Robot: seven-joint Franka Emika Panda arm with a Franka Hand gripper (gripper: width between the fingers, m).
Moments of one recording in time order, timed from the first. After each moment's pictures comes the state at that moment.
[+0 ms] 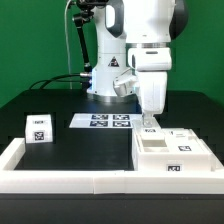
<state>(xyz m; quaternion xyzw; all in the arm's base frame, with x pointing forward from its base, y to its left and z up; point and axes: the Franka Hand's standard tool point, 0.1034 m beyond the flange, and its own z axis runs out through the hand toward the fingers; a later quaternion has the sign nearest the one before) 0.503 0.051 0.056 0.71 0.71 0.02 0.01</state>
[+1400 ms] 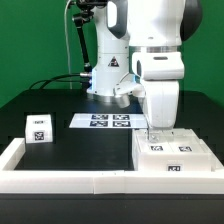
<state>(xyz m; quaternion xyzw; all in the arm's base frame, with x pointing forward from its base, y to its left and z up) 0.581 0.050 0.057 0.70 0.71 0.02 0.01</state>
